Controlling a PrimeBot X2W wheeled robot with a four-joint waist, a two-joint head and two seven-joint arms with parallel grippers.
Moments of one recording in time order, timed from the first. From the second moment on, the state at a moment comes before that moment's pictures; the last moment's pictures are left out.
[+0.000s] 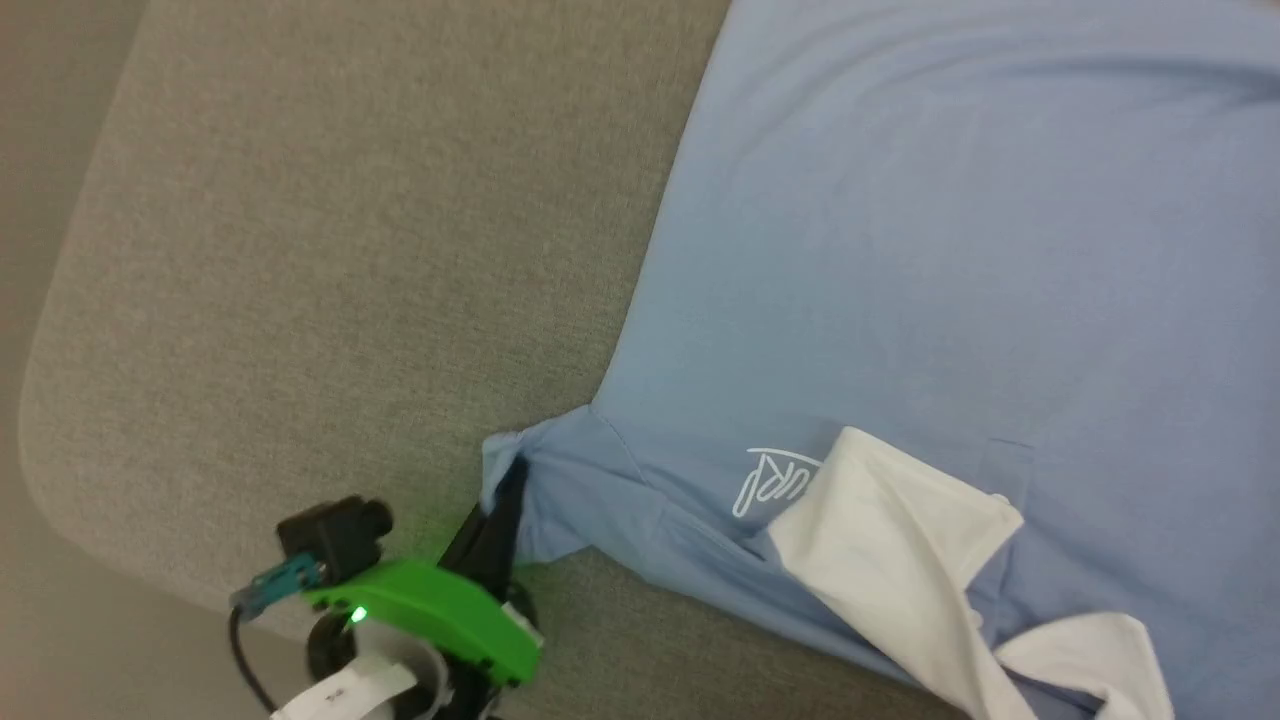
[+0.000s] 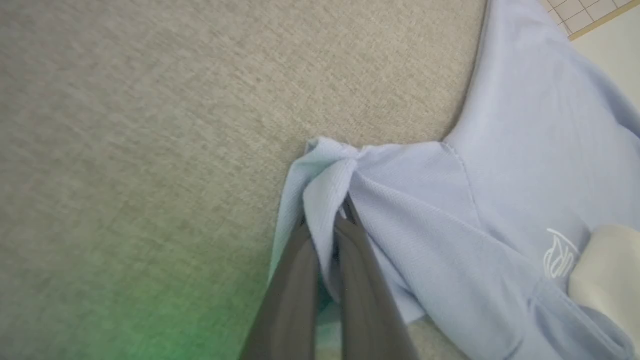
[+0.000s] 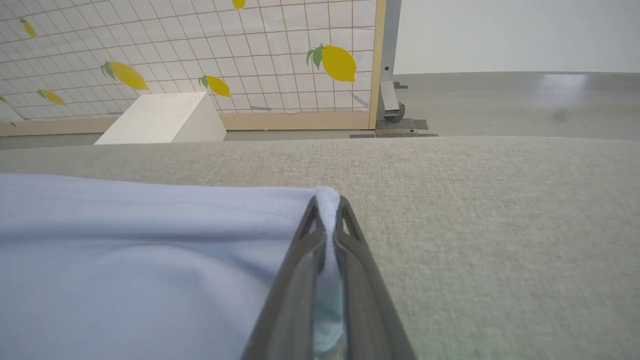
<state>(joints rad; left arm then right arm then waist) -0.01 0.09 -0.25 -0.05 -0.72 0.07 0.09 -0.59 -0.39 -0.42 0.32 0.22 0.13 0.16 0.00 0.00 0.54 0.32</state>
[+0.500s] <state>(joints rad) 0.15 0.18 -0.20 -0.07 -0.73 0.16 0.18 -0.08 -0.13 -0.64 0.12 0.19 0.13 0.29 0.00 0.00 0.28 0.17</state>
